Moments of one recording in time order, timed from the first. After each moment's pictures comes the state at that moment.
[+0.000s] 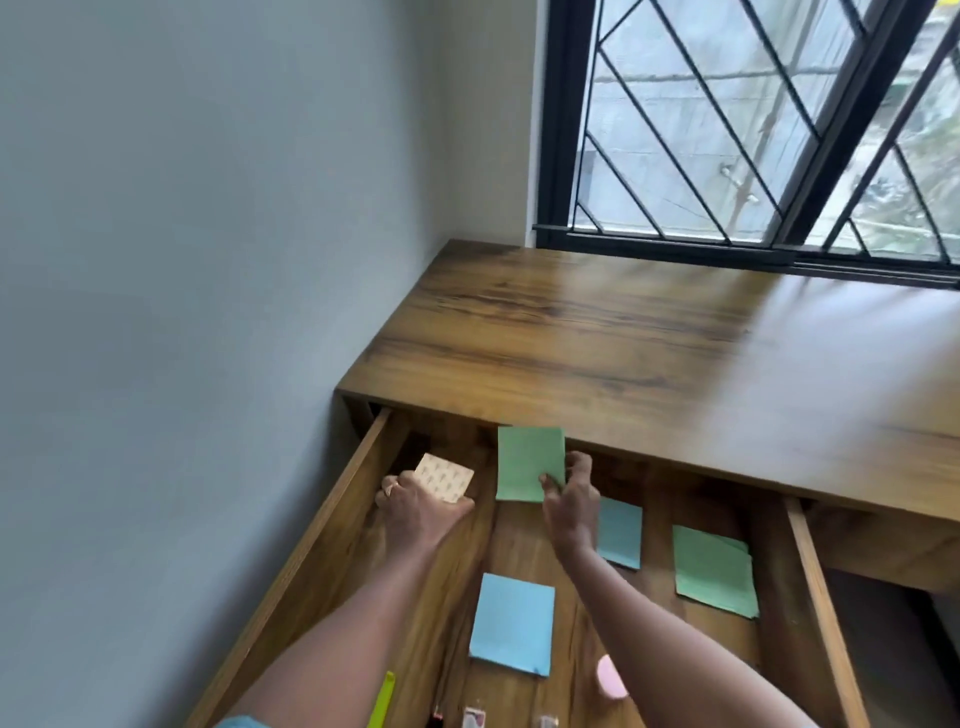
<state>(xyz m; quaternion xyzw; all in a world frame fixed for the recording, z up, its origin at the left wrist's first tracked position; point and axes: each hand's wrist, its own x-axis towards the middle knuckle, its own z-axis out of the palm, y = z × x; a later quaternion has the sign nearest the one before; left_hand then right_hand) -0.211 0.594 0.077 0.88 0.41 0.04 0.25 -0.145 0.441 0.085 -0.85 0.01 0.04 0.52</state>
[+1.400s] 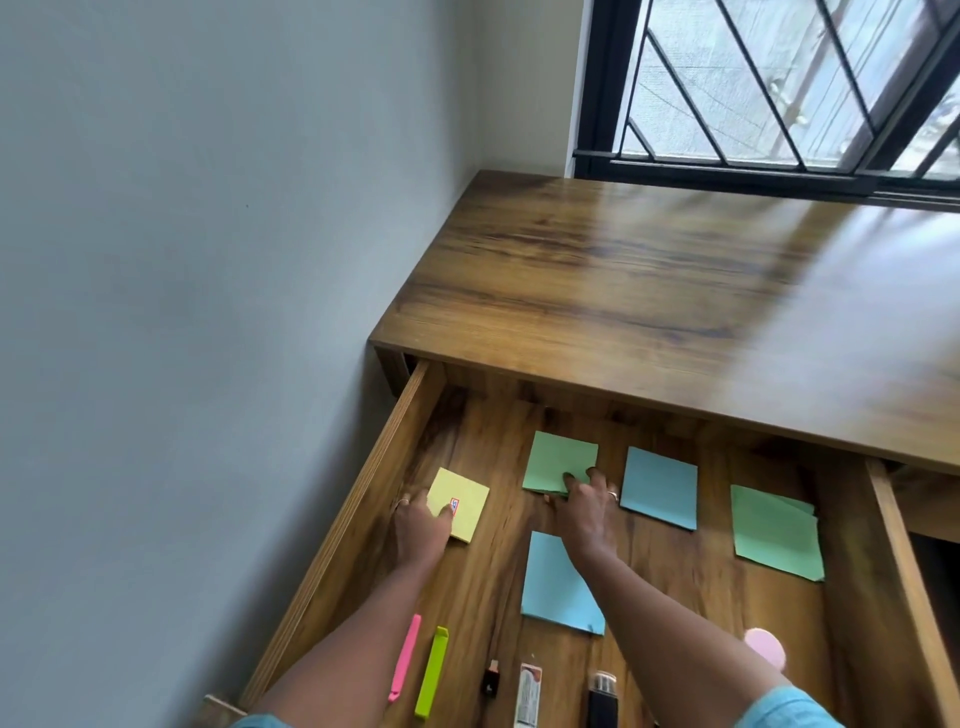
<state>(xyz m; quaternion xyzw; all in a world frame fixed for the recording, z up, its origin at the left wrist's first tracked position) -0.264 0.631 0.020 0.82 0.44 -0.04 0.36 -0.175 0.471 0.008 -0.96 -0.05 0.12 0.24</state>
